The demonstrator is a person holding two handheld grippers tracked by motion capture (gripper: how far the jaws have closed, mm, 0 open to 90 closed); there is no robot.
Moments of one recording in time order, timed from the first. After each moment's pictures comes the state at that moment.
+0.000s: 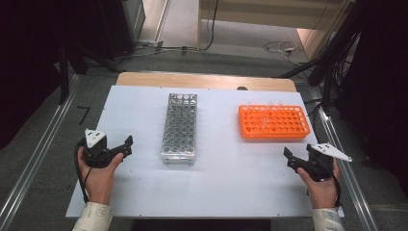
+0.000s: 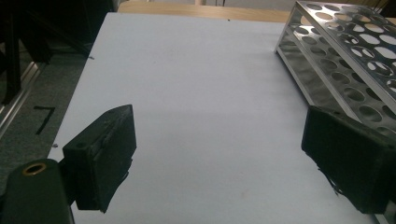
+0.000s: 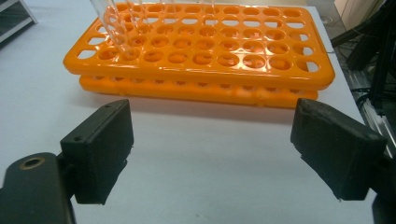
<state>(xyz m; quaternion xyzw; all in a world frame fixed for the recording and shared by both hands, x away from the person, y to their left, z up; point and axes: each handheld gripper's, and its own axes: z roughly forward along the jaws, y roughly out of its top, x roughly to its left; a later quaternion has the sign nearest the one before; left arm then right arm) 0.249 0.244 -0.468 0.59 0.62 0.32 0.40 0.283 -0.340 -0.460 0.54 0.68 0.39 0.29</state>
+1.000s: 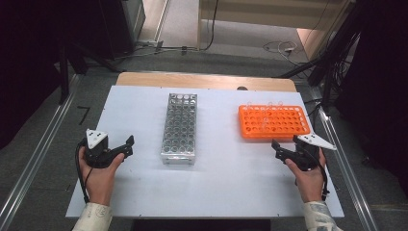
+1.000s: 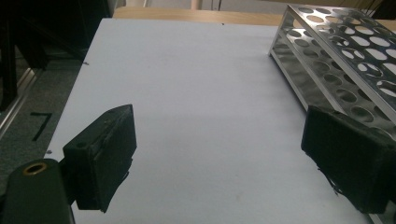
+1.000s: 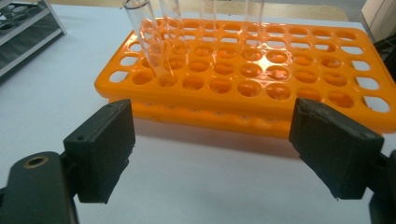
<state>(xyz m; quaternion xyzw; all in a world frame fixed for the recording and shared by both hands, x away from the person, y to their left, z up) 0.249 0.242 -0.468 0.59 0.61 0.32 0.41 0.310 -0.311 -0.459 0.52 0.70 0.41 0.28</state>
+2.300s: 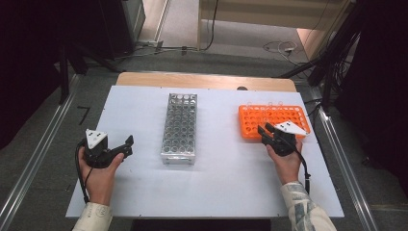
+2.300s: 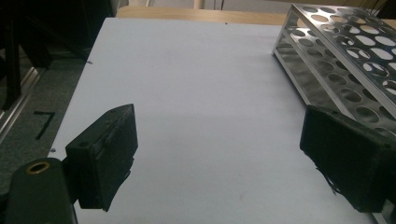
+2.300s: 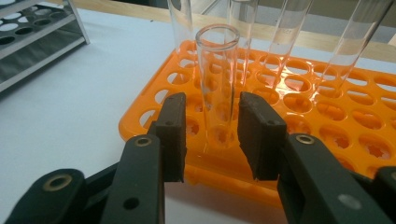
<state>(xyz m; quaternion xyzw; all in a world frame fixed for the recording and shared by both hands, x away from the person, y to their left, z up) 0.249 0.242 -0.469 0.59 0.62 0.33 0.41 0.355 -0.265 -0.474 0.46 0.72 0.43 0.29</state>
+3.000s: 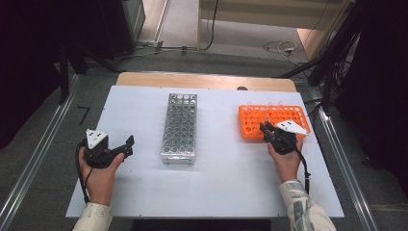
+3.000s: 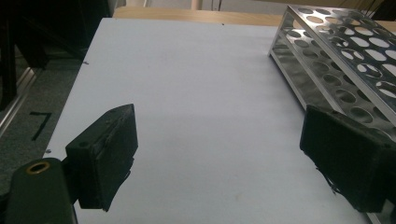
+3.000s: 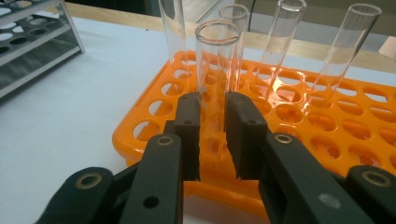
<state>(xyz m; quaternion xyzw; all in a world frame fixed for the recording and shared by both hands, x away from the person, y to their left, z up) 0.249 0.241 -0.468 0.59 0.62 0.32 0.41 0.357 -0.265 -0.471 0.46 0.72 0.43 0.30</state>
